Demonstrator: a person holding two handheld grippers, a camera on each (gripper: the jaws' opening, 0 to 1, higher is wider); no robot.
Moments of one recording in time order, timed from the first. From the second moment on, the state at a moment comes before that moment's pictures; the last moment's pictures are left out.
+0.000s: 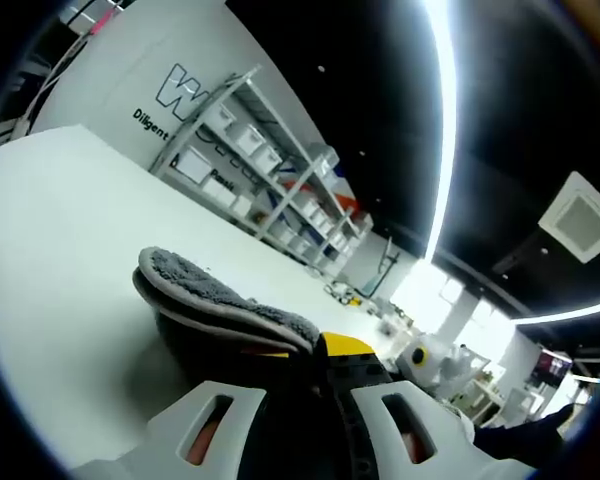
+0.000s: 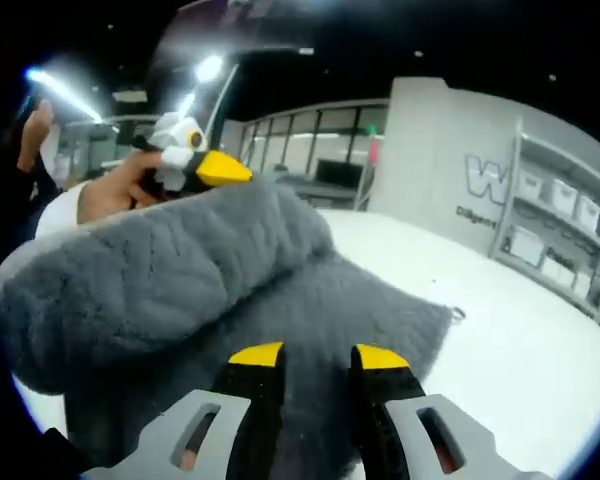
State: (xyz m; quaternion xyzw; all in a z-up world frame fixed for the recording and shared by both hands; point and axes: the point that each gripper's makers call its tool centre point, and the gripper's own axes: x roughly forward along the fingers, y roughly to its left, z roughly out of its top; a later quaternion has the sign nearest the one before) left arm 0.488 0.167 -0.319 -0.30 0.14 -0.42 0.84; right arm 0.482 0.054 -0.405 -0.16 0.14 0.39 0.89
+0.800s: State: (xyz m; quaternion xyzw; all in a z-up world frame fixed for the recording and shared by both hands) left arm 0.502 0.207 -0.342 -0.26 0.15 -0.37 0.88; right arm 0.488 0.044 -0.411 -0.11 0.17 0.39 0.90
